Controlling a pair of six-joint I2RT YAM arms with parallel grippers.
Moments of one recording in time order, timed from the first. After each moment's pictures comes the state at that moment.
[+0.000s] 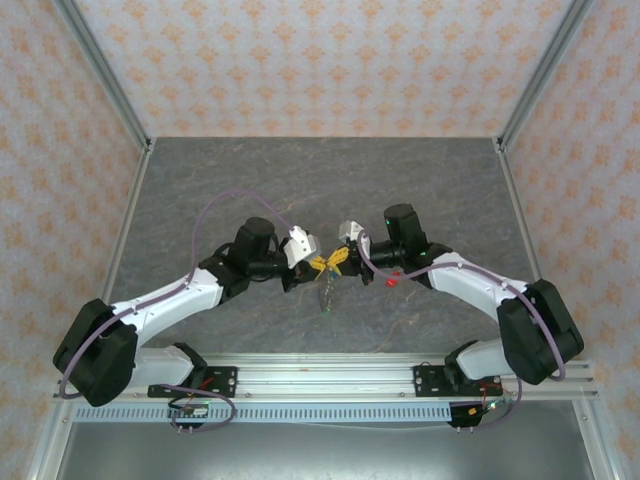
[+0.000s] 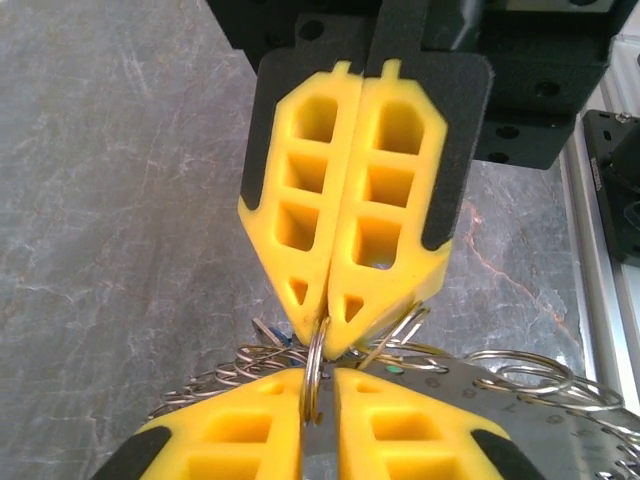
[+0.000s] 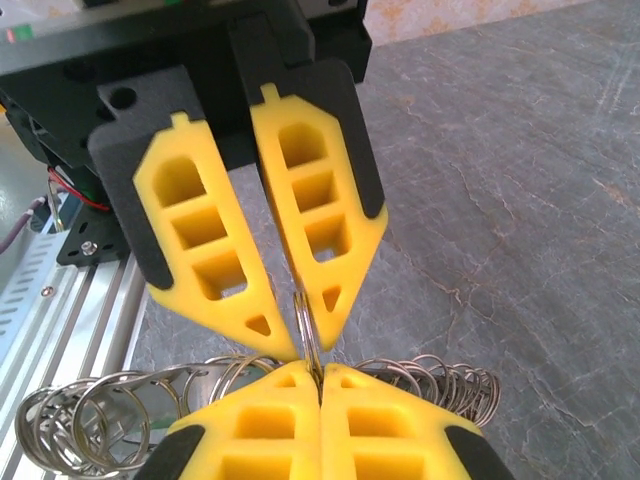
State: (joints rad) left arm -0.59 1.25 0.68 0.02 0.58 0.28; right arm 0.52 1.37 0.73 0.01 -0.93 -0.39
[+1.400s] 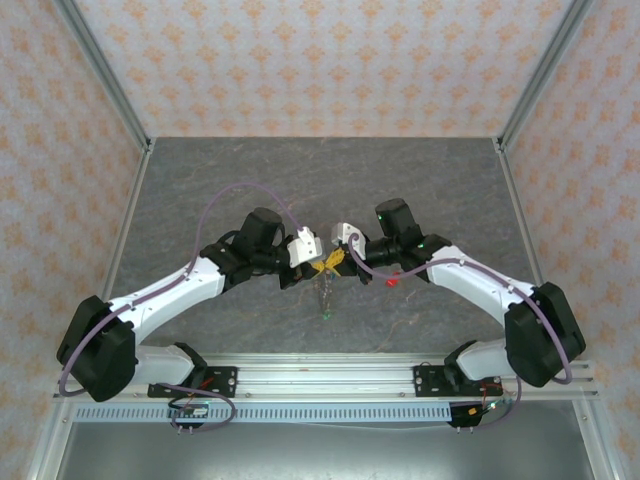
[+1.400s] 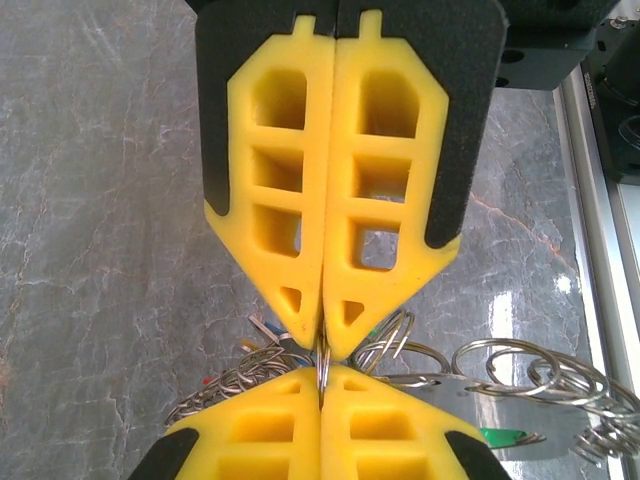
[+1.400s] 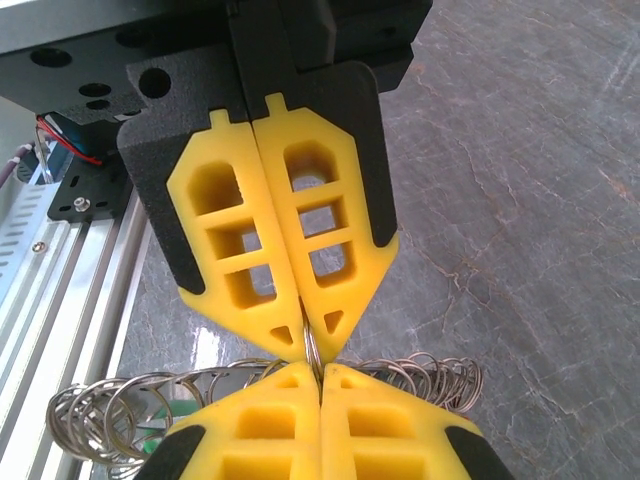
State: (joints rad) left arm -0.59 1.29 0.82 -0.26 0.57 0.48; right arm 0.57 1.35 0.83 -0.22 -0.84 -0.52
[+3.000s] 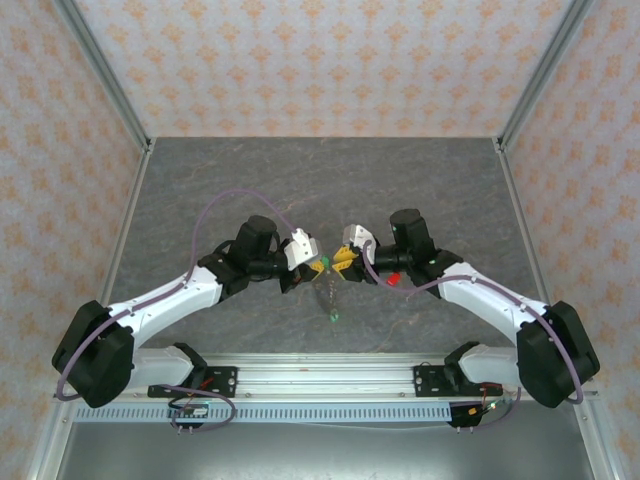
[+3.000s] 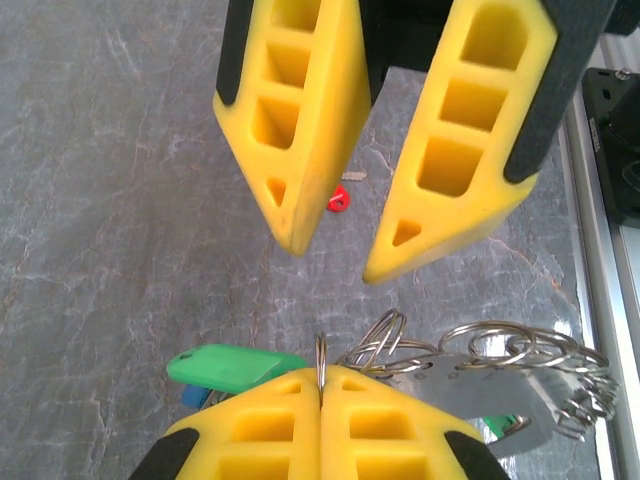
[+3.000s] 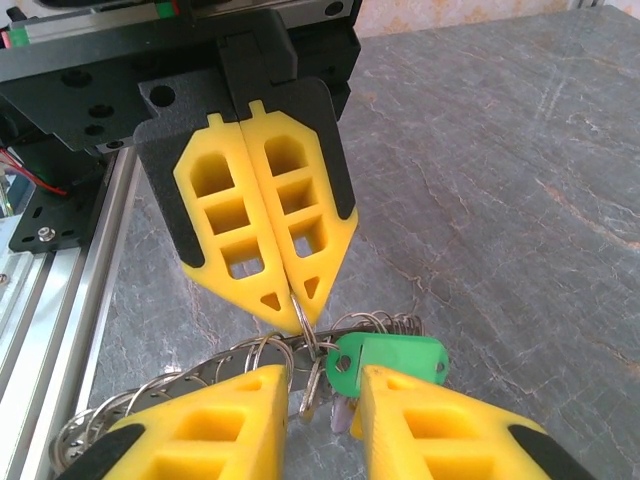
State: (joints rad) left arm -0.59 1.25 0.72 -0.10 0.56 0.36; right arm 0.54 1.23 0.68 -0.03 -0.80 -0.41
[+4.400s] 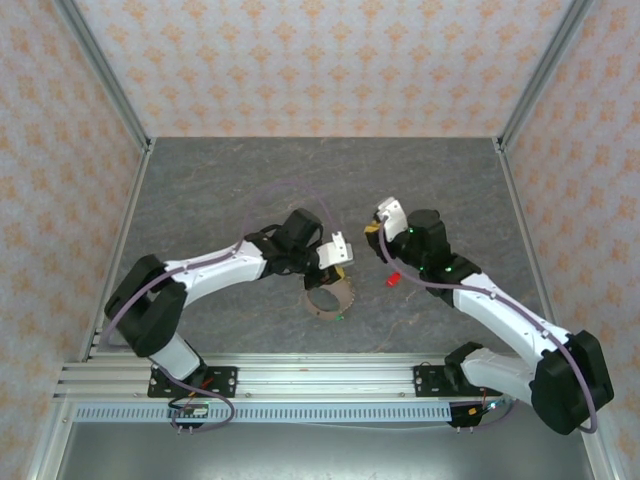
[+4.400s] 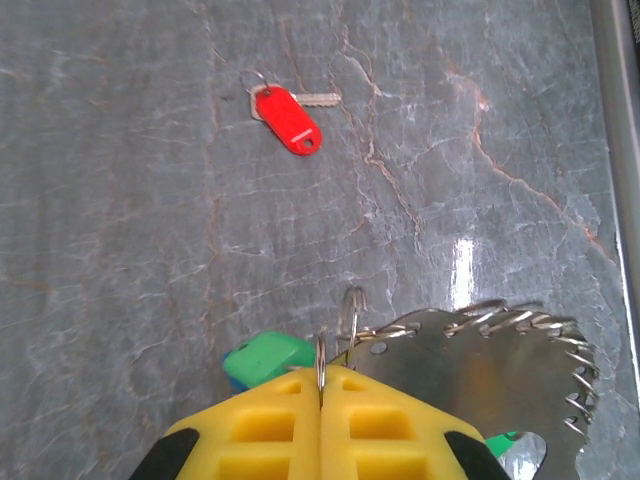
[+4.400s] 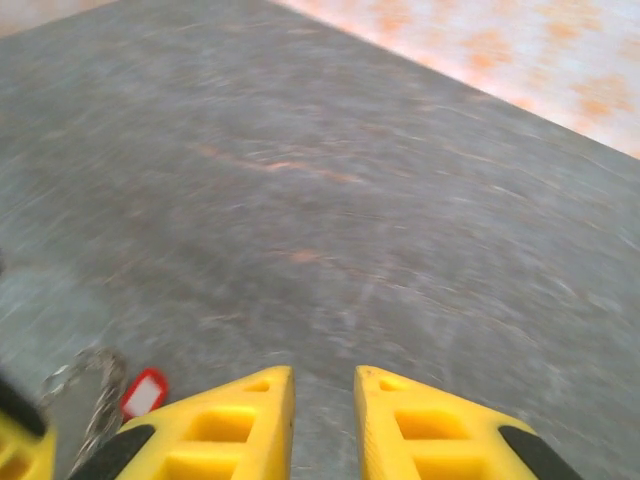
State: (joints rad) left arm -0.71 1.62 1.01 -0.30 0.49 0.46; right arm 0.50 1.07 0.65 -0.03 -0.11 -0.08
